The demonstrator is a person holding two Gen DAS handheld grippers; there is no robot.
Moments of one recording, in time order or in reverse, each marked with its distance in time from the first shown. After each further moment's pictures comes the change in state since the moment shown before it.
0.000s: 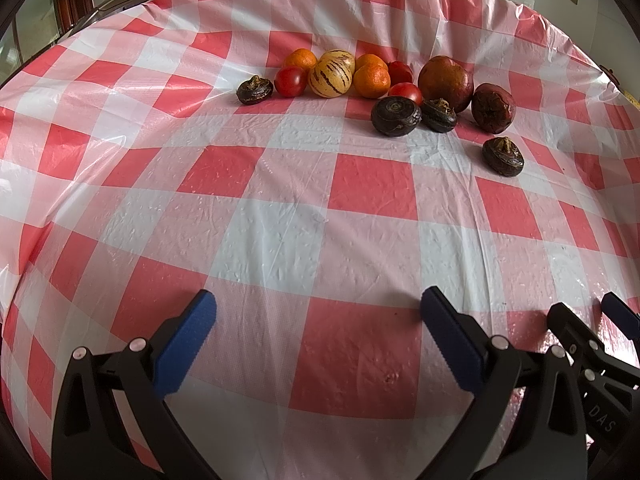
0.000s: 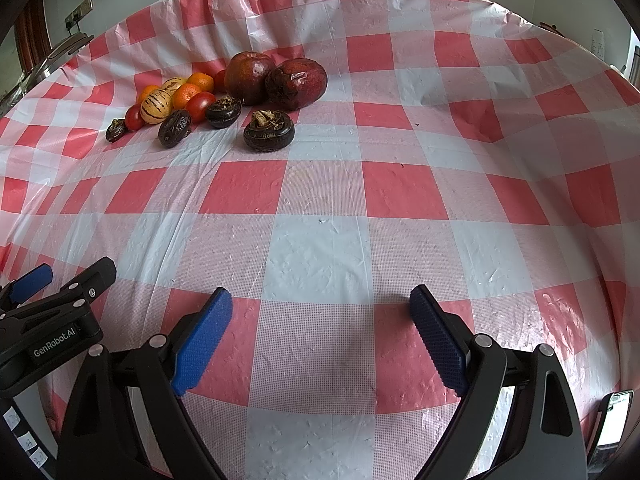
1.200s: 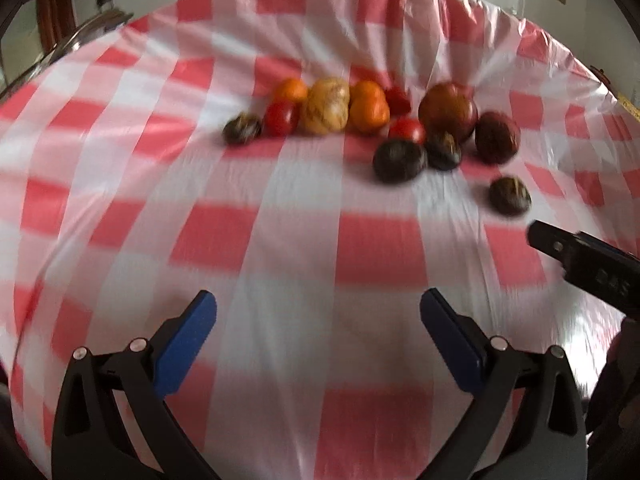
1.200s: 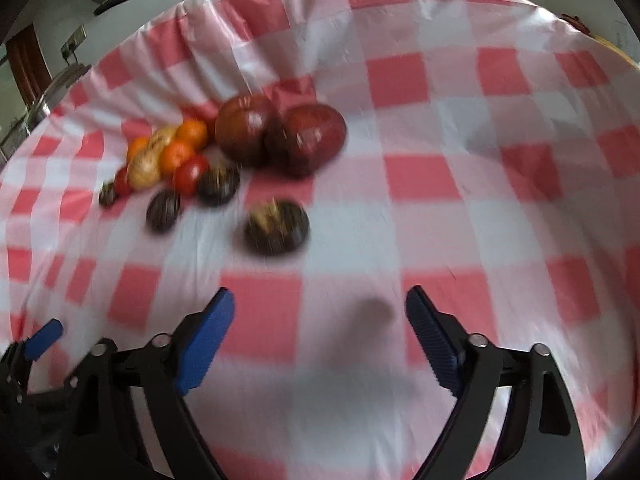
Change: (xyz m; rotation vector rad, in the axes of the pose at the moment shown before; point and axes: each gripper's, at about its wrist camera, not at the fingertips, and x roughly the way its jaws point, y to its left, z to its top) left arm 0.018 0.006 0.053 0.061 -0.046 -0.032; right arm 0.052 0.003 0.079 0.064 -0.005 0.127
